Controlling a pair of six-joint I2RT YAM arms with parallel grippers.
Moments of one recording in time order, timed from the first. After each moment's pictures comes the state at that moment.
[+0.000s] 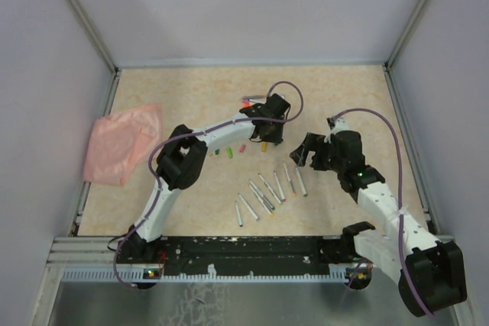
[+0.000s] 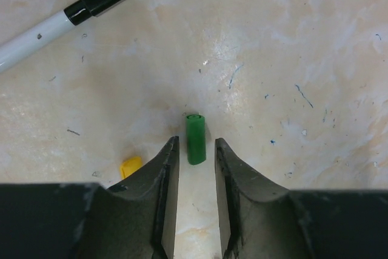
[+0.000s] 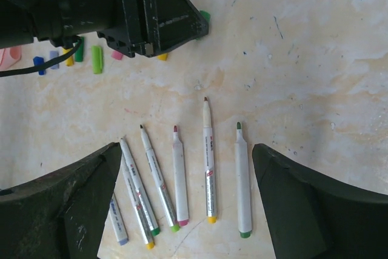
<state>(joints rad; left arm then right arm) -0.84 2.30 1.85 -0.49 -0.14 -0.56 0.27 0.92 0.51 -0.16 -0.23 0.48</state>
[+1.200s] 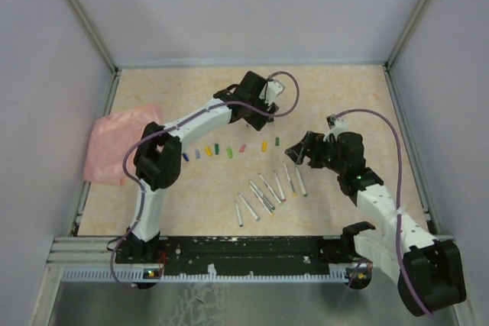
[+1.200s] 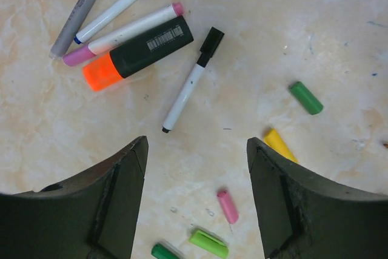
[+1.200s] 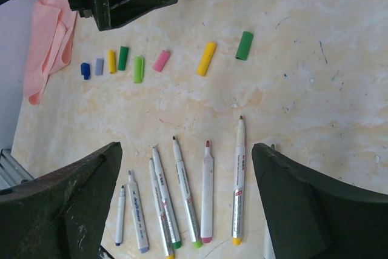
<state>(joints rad) -0.71 2.10 1.78 -0.49 -0.07 0.18 0.26 0.91 0.45 0.03 -0.34 0.53</state>
